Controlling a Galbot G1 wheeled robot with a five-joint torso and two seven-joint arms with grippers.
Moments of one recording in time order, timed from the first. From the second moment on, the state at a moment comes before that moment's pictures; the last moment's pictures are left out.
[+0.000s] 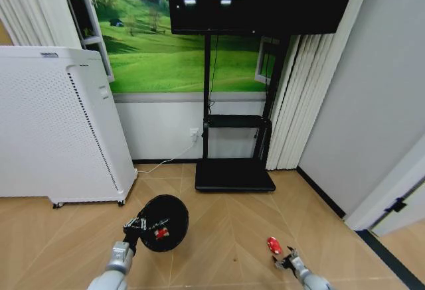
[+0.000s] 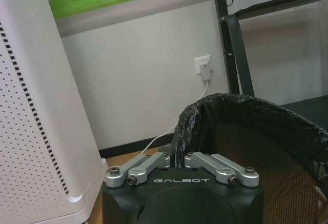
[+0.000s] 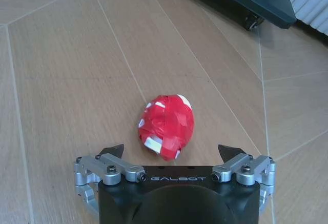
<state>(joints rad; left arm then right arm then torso) 1.54 -1.22 -0.55 -1.96 -0.11 0.08 -0.09 -0.96 0.97 -0.08 0.72 0.31 0.17 -0.02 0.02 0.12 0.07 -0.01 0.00</state>
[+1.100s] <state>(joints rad) 1.54 -1.23 -0.55 -1.94 -0.10 0.07 -0.09 -0.91 0.99 -0.10 0.66 0.29 0.19 -0.04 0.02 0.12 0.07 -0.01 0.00</state>
